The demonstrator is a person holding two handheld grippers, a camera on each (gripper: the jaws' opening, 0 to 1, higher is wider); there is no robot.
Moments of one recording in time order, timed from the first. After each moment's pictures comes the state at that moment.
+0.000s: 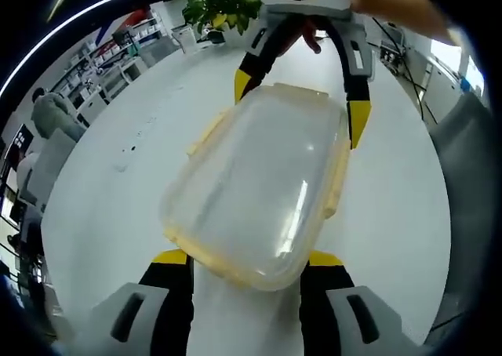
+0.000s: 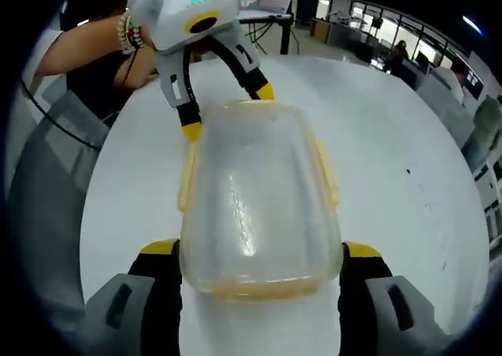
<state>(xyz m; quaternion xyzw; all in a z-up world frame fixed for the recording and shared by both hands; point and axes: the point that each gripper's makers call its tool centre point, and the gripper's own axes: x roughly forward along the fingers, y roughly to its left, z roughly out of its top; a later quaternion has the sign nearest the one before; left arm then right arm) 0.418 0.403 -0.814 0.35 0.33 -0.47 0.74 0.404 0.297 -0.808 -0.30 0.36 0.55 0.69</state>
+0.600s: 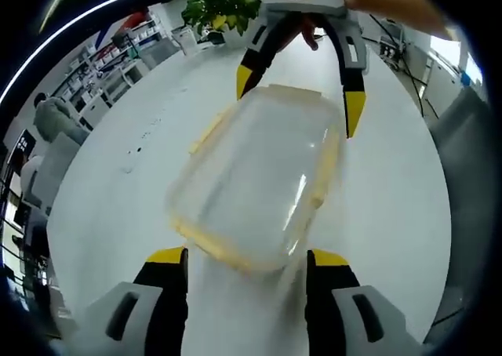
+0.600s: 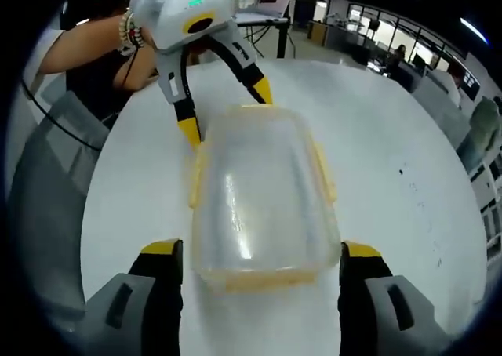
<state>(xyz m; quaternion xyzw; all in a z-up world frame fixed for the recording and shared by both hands) 0.410 0.414 -0.803 0.36 0.33 -0.46 0.74 0.399 0.288 -0.792 -0.29 0.35 0.54 0.71</state>
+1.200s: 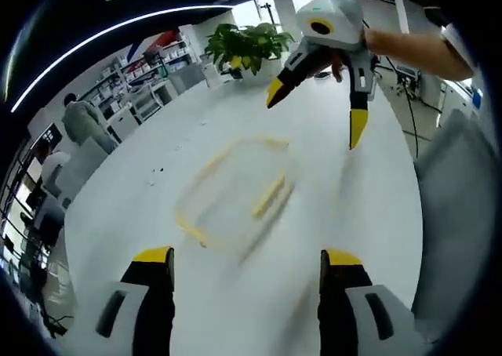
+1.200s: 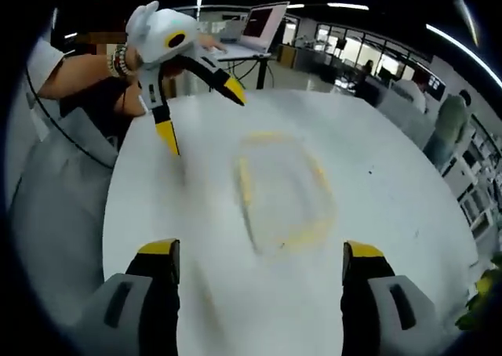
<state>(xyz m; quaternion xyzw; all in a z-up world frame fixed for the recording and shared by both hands) 0.334 0.418 -0.741 0.30 0.26 -0.42 0.82 0.327 0.257 -0.745 -0.26 0.29 0.49 0.78</state>
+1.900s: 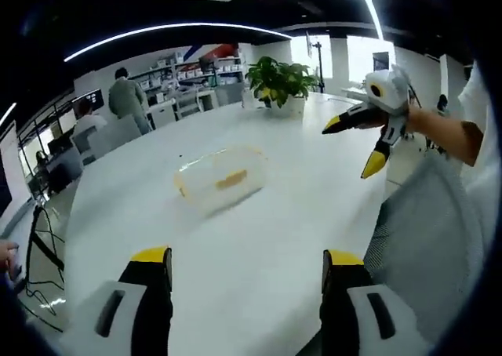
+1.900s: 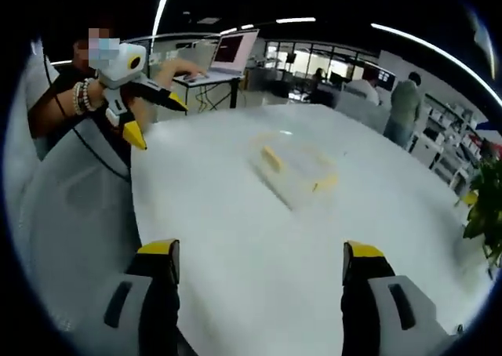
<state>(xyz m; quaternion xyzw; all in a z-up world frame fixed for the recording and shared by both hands) 0.199 0.450 -0.733 0.15 0.25 -0.35 0.89 0.202 0.224 -0.745 -0.18 0.25 0.39 0.87</state>
